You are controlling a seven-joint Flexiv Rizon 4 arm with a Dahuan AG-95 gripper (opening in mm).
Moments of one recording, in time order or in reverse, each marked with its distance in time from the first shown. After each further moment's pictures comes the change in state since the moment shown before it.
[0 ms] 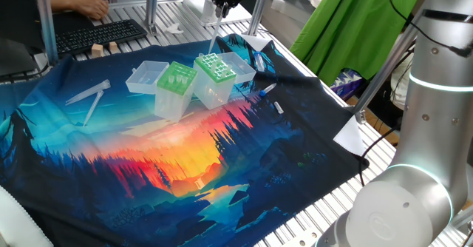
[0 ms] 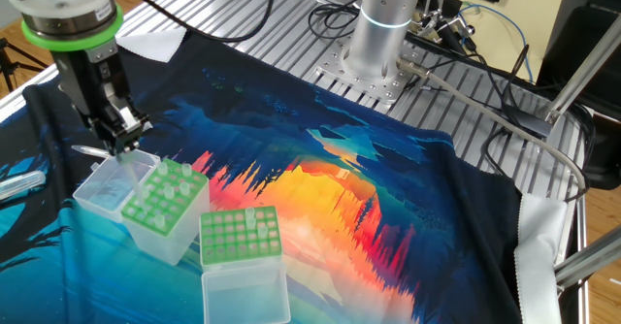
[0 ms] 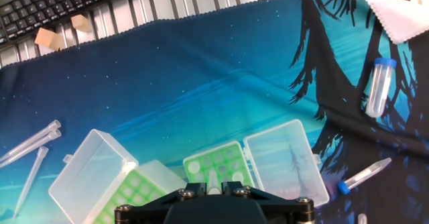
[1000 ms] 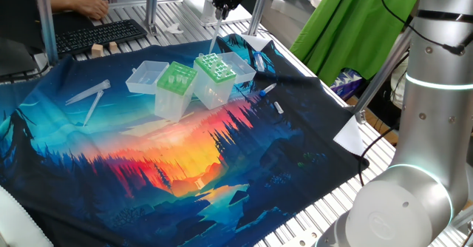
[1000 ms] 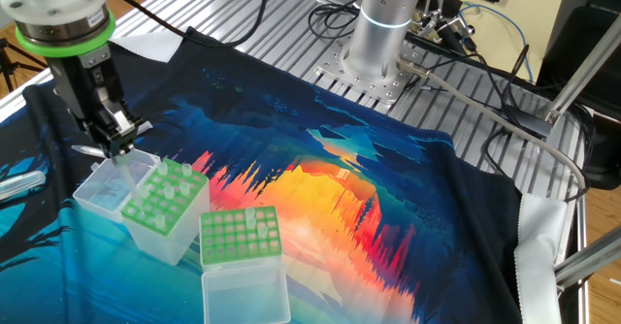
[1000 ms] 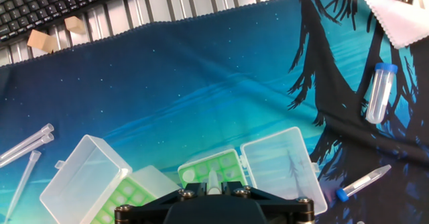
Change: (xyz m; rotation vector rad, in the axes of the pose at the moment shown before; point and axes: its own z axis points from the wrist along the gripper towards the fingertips) arm -0.002 -0.005 0.009 0.001 0.006 0.000
